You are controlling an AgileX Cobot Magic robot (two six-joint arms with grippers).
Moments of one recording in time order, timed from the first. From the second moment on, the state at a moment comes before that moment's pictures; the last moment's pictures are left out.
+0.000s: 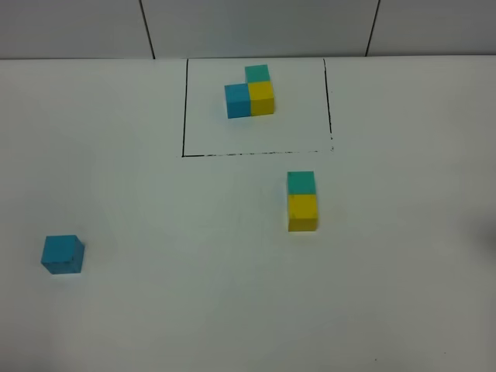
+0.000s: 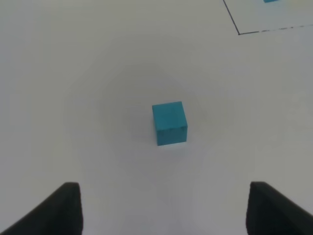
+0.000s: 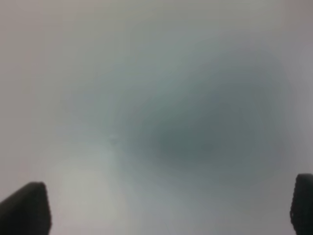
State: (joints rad) left arm -0.02 -0.01 -0.51 -0.08 1.06 0.10; right arm -0.13 1.17 -0.82 -0.03 0.78 -0.05
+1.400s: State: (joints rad) left arm -0.02 -0.01 -0.51 -0.08 1.06 0.10; right arm 0.05 0.22 -0.56 -0.05 1.11 0.06
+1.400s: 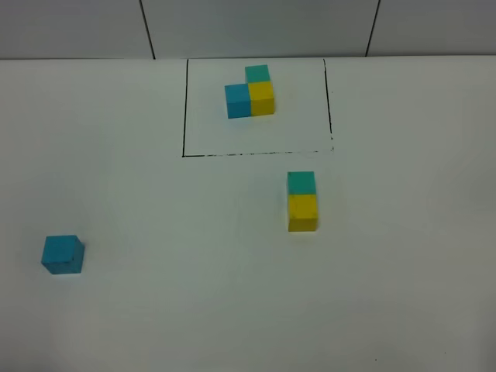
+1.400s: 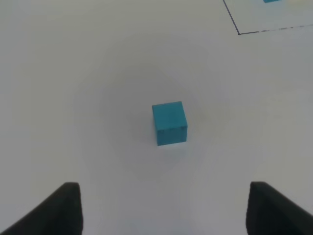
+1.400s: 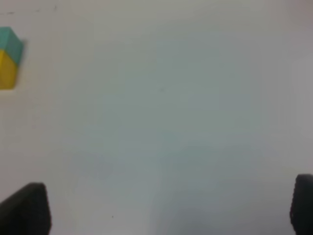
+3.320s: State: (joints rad) left arm -0.02 -0.01 -0.51 -0.08 1.06 0.10; right arm 0.01 0.01 -0.50 0.00 1.07 0.02
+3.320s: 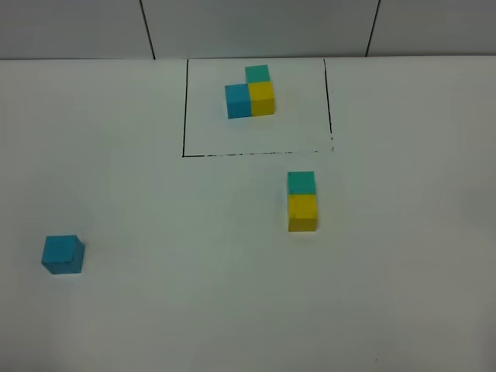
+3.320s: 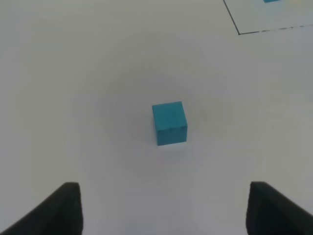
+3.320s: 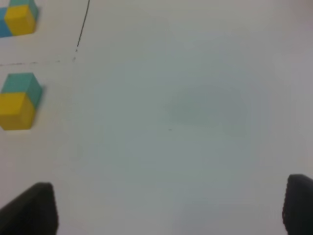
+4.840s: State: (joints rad) left arm -0.02 -0.01 -0.51 -0.08 1.06 0.10; right arm 0.01 0.01 -0.50 0.00 1.07 0.03
